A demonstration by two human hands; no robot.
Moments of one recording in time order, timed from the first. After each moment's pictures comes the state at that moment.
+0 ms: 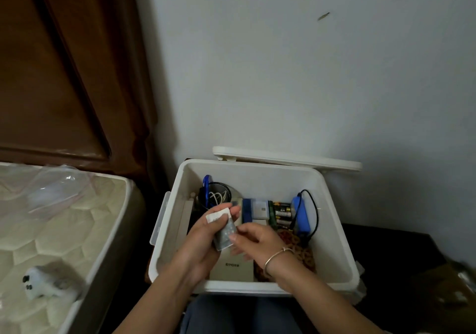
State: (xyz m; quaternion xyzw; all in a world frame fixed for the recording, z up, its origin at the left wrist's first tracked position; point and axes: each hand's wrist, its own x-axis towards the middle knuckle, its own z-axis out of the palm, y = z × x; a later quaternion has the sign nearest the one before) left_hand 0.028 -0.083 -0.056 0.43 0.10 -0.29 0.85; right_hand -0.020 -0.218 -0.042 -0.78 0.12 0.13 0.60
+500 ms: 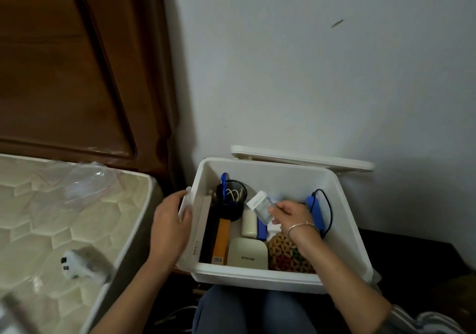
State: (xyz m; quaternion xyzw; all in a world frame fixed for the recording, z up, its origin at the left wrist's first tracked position) left_hand 0.032 -0.001 -0.053 0.91 0.00 0.10 0.39; right_hand 0.004 -0.251 -0.041 -0.82 0.21 0.02 0.53
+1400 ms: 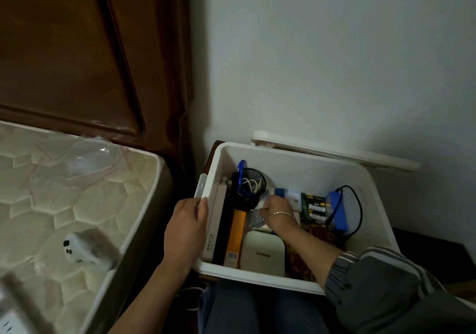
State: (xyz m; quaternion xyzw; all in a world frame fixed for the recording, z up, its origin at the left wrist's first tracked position) left_hand 0.040 0.002 -0.093 0.92 0.06 0.04 0.39; right_hand 0.090 -0.211 -0.143 -0.95 0.17 0.14 0.22
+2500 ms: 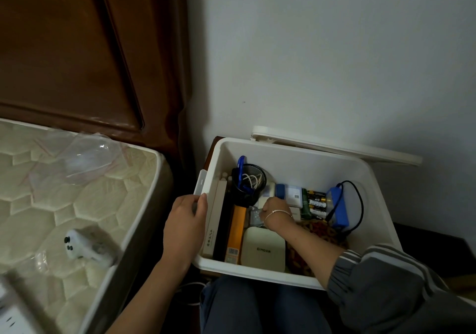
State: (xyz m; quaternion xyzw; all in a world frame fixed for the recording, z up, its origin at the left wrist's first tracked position) left_hand 0.039 0.003 -0.093 0.90 0.08 0.02 0.42; right_hand 0.087 -0.205 -0.152 -0.93 0.21 0.20 0.22
